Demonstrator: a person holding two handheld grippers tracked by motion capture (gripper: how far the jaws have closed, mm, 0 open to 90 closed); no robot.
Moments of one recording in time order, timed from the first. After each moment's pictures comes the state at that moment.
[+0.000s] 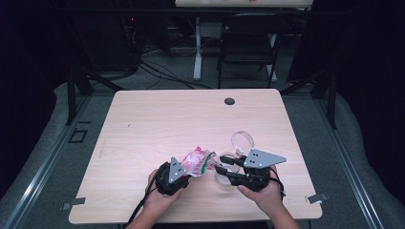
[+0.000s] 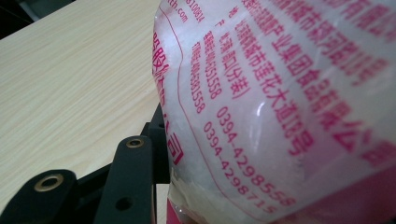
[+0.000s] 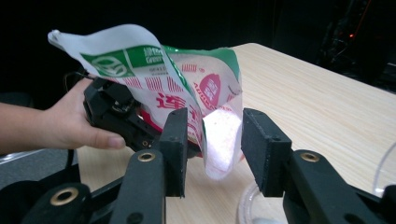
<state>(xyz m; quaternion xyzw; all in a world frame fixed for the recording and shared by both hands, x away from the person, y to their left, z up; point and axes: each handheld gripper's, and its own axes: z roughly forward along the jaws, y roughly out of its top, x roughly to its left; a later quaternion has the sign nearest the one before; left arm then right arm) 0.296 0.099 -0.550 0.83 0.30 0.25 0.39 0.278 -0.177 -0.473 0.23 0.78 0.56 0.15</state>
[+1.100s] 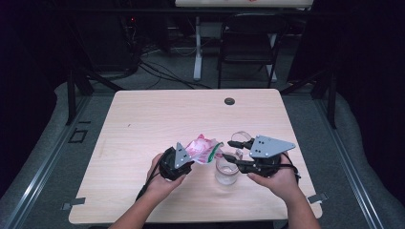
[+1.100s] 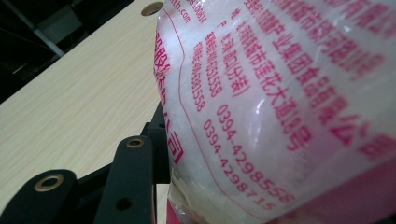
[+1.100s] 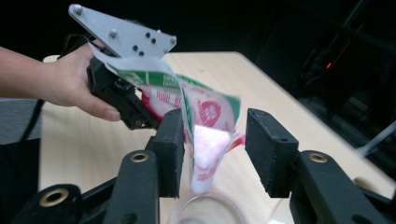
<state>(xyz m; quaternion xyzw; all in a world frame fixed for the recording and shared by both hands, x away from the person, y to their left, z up) 0.327 0.087 -0.515 0.85 0.26 0.28 0.37 0.291 -0.191 -0.415 0.14 0.82 0.51 0.24</state>
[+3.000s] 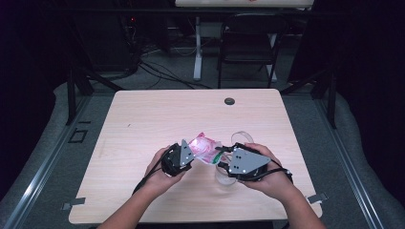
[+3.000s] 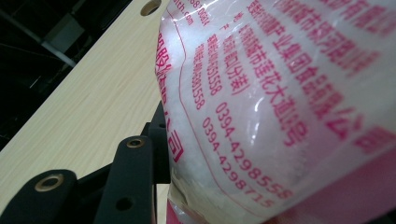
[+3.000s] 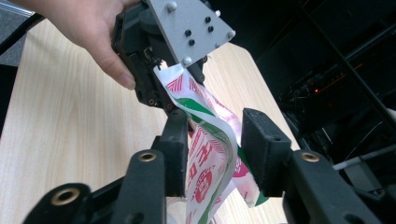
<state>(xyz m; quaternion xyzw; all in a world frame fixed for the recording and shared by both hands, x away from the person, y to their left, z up) 0.333 0.081 -0.506 0.87 0.20 0.30 0.32 0.281 -0.154 -0.419 0.01 0.86 0.42 0.30</state>
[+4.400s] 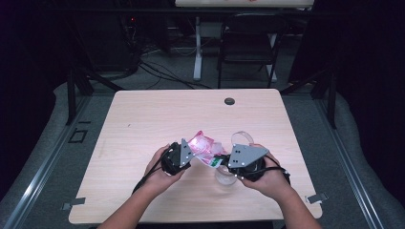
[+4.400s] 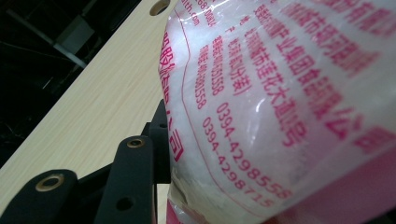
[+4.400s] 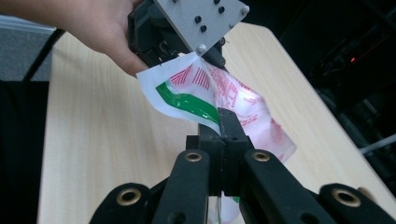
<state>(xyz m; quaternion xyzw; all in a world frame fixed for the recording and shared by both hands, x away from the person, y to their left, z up) 0.336 0.081 -0.507 0.87 0.20 0.32 0.31 0.286 -0.153 -0.422 0.07 0.87 0.42 0.23</state>
